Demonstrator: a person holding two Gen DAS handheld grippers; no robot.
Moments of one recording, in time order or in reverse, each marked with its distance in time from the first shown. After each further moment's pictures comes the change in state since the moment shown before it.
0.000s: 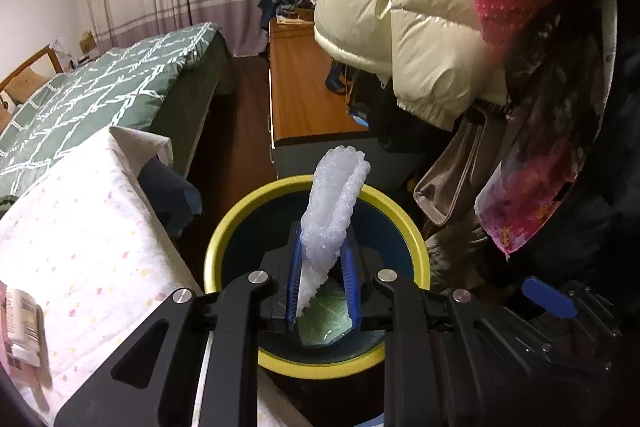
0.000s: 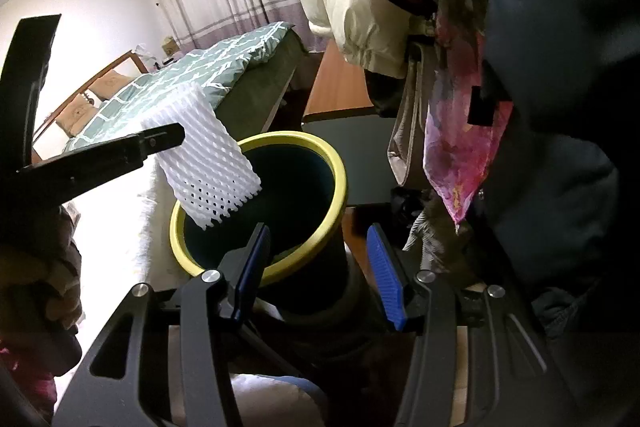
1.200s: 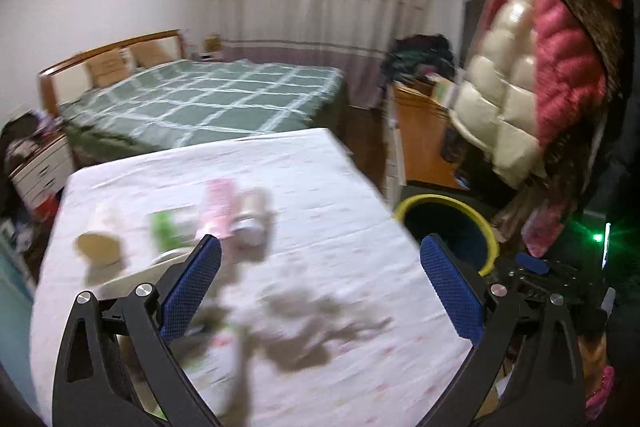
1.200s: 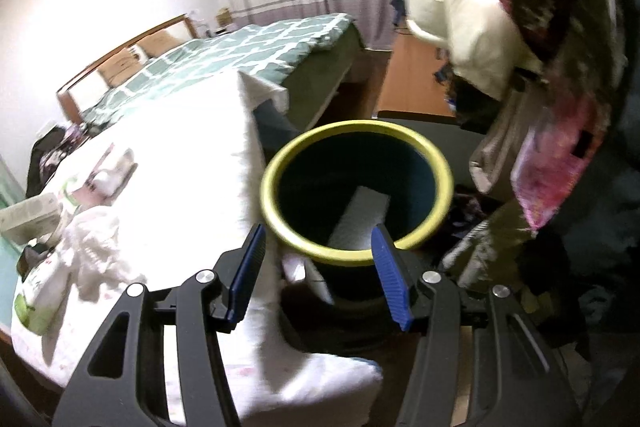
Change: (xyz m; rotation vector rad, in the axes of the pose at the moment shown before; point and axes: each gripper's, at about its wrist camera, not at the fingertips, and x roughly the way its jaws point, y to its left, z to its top) left arm -0.277 0.149 -0.152 -0.325 -0.237 0.312; right arm -0.019 0.117 -0.022 -0.227 0.038 0.129
